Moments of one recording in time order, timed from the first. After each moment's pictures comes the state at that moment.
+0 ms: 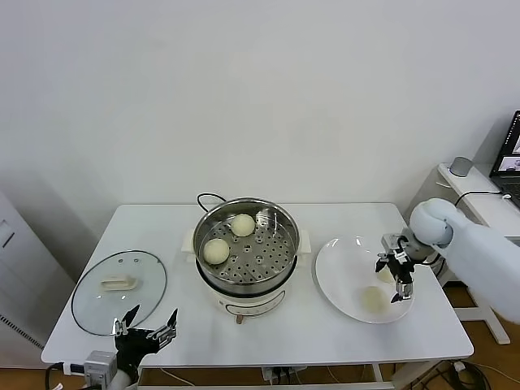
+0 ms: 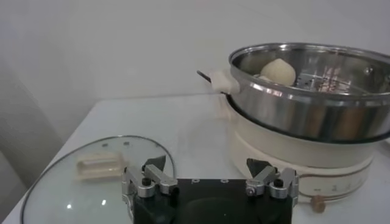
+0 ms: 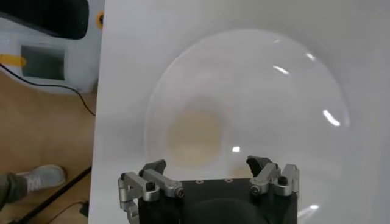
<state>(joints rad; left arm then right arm) 1.66 -1.61 -0.71 -2.26 0.09 0.49 0.29 -0.19 0.65 -0.50 1.30 -0.28 -0.14 -1.35</state>
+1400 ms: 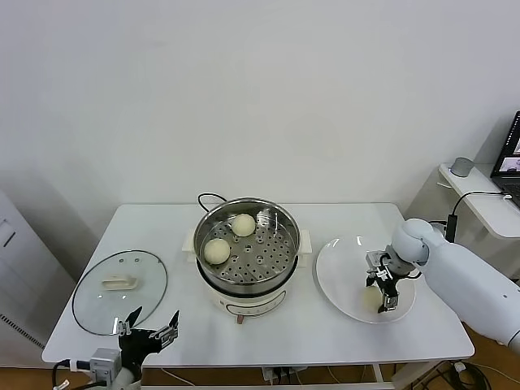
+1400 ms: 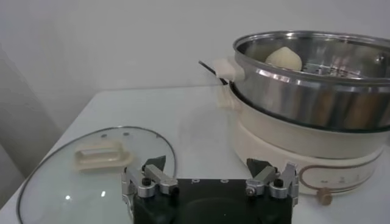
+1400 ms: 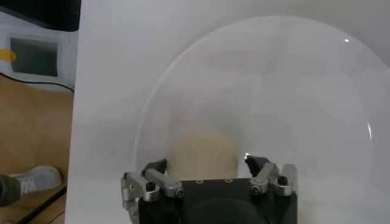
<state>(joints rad) 1.63 -1.61 -0.71 -2.21 0.09 0.49 0.29 -0.28 0.73 -0.43 1.23 -0.39 -0.13 -1.32</state>
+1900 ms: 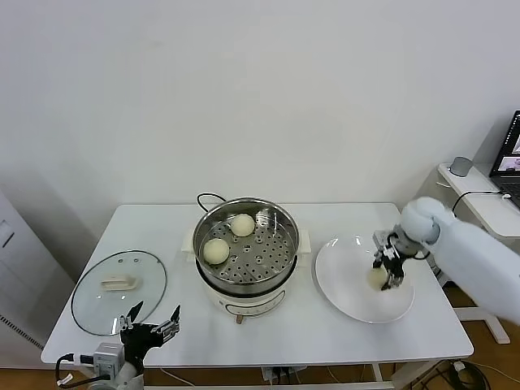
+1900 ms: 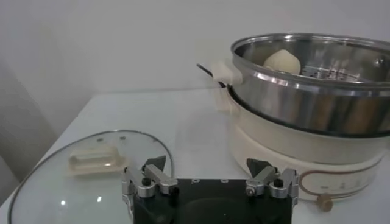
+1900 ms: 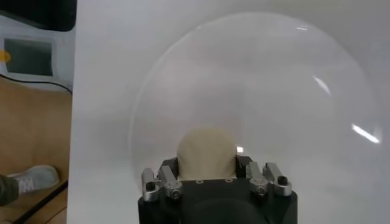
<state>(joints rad) 1.60 -1.61 -0.70 -2.20 0.12 0.48 0.28 -0.01 0.71 -0.58 1.24 -0.27 -0.18 -1.35</state>
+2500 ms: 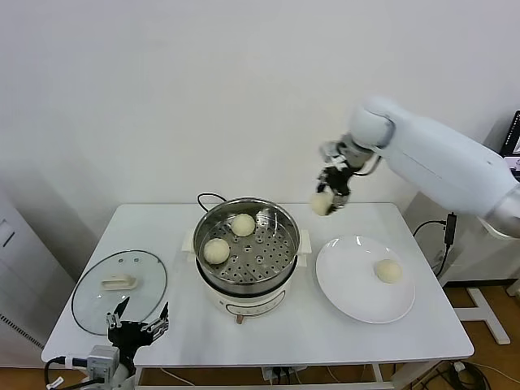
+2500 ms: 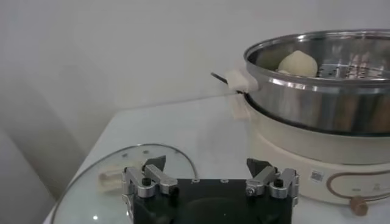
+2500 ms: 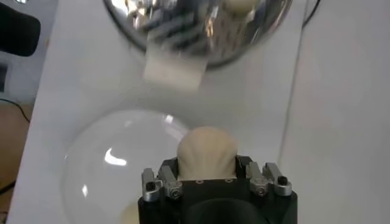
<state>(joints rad) 1.62 -1.61 -0.71 -2.23 0.20 0.43 0.25 0.54 1.03 -1.00 1.15 0.11 -0.08 -1.41</state>
